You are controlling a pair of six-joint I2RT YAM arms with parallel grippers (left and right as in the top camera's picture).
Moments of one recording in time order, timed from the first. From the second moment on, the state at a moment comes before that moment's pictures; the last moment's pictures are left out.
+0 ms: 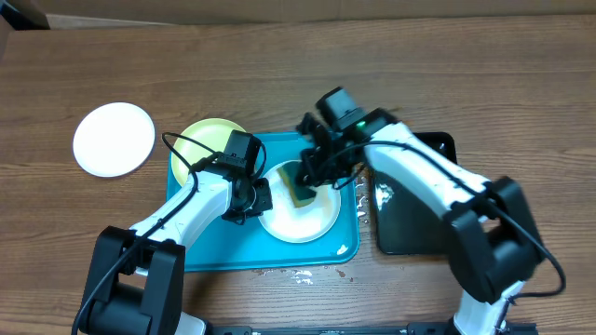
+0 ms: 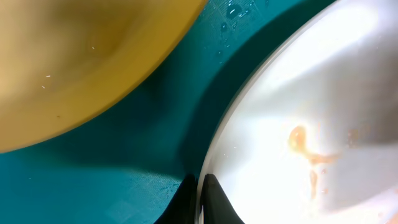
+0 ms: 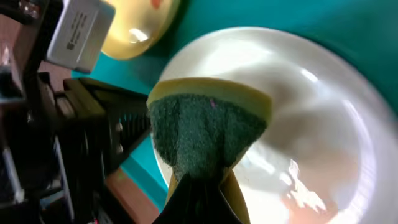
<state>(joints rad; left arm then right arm) -0.30 1.66 0.89 -0.66 0.11 -0.49 0.55 1.94 1.42 -0.79 -0.60 0.26</state>
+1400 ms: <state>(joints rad) -0.30 1.66 0.89 -0.66 0.11 -0.49 0.58 1.89 1.26 -0.56 -0.47 0.44</state>
